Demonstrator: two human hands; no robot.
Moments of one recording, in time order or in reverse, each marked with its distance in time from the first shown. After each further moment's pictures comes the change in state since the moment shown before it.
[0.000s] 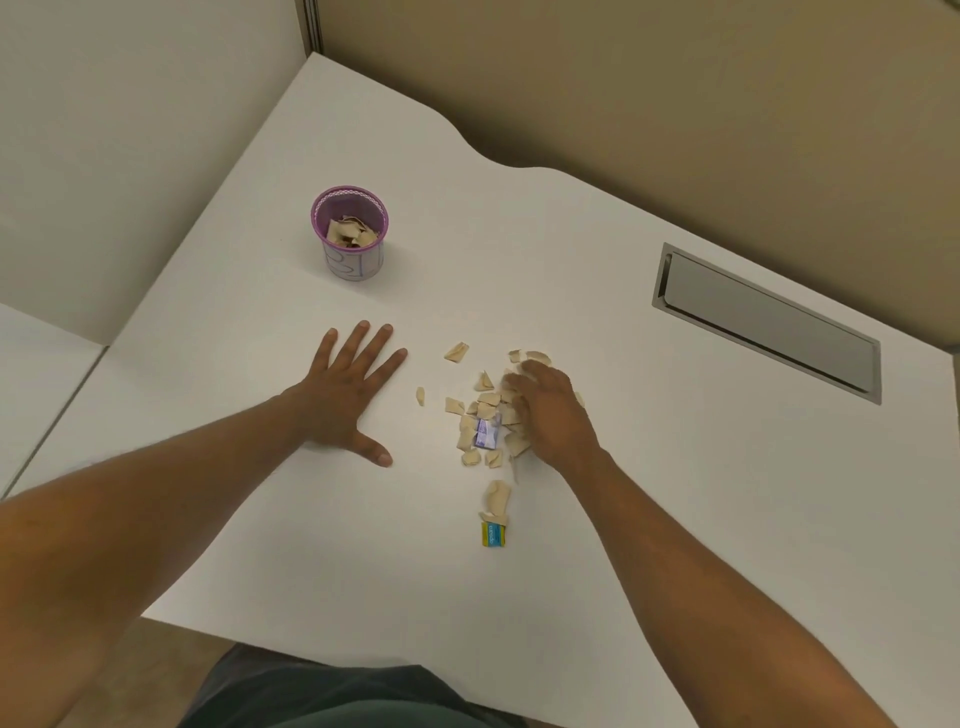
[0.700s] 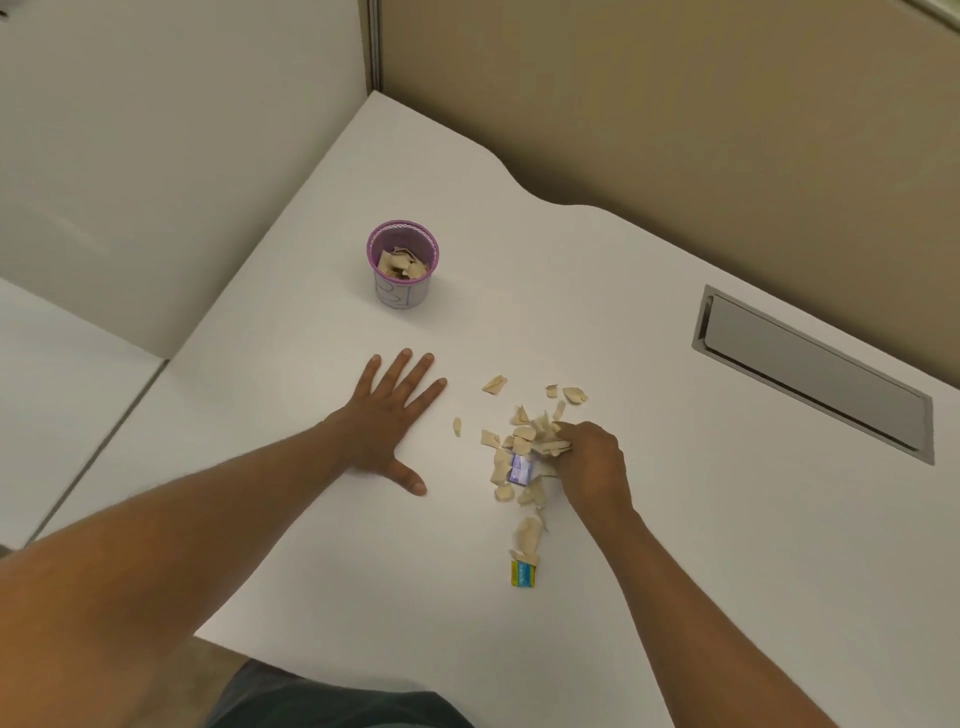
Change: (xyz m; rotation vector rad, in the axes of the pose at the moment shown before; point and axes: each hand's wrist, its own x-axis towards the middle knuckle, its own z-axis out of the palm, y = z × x) left_hand -0.002 0.002 -0.002 -0.049 -0.019 0.020; right_hand -0.010 -0.022 -0.005 0.147 0.077 0.318
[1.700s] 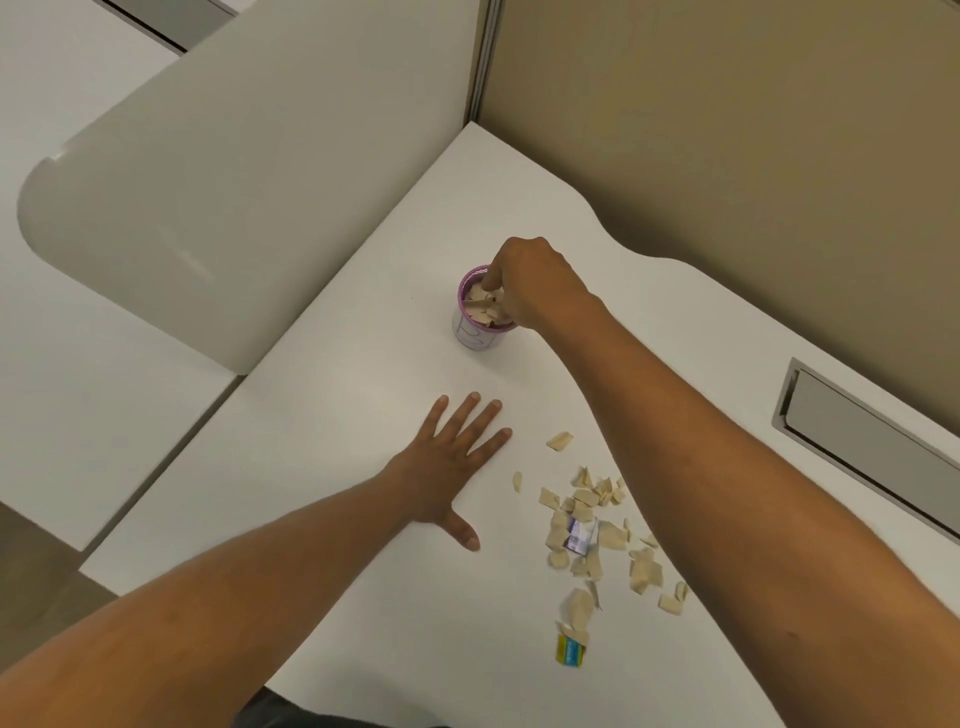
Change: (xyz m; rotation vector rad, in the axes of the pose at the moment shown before) left_hand -0.001 -0.008 0.007 -0.036 0.036 0.025; right_hand 0.129 -0.304 -0.075 -0.367 -0.182 -0.393
